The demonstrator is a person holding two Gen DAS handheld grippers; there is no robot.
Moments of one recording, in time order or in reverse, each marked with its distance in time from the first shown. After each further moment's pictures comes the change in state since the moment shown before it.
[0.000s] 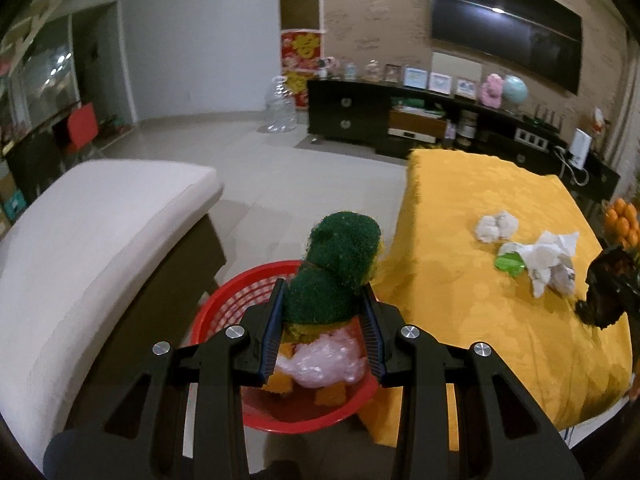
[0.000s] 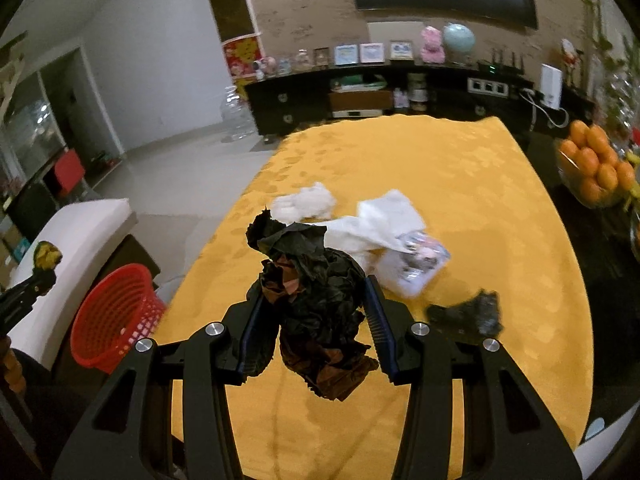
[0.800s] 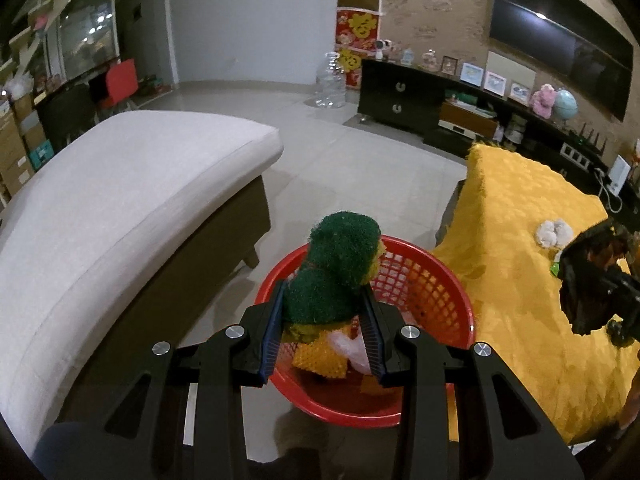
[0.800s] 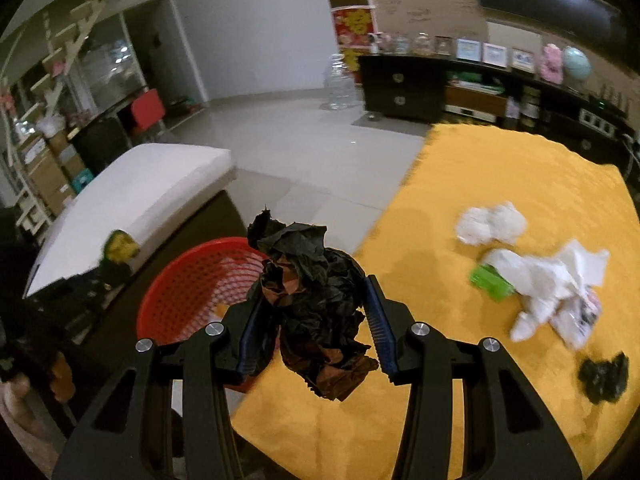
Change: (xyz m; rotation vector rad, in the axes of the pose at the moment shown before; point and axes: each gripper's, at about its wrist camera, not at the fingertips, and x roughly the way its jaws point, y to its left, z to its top) left arm 0.022 0.065 -0.015 -0.137 0.078 0.103; right arm 0.046 0.154 0.017 -0.221 0.101 0.263
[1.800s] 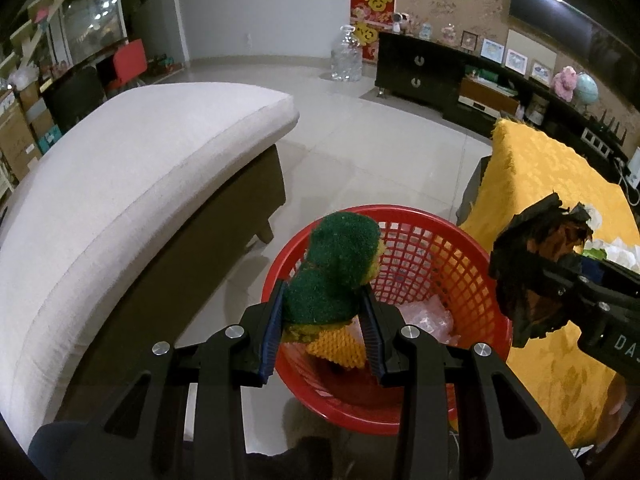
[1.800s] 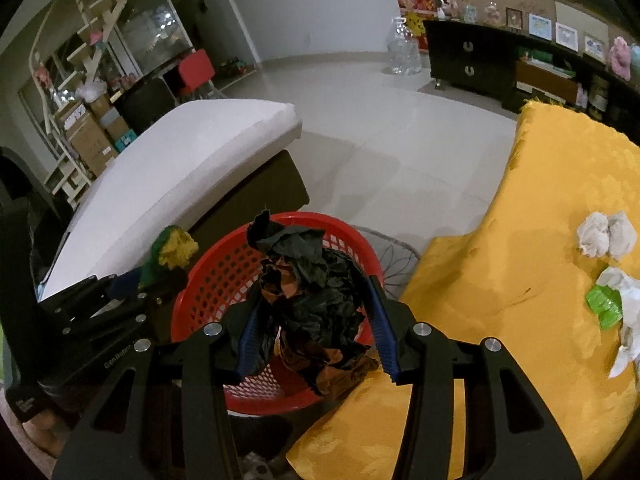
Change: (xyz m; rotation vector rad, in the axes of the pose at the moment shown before) left arm 0.032 0.003 -0.004 -0.005 0.096 0.057; right arm 0.067 0.055 0.010 -0.064 0.148 0.190
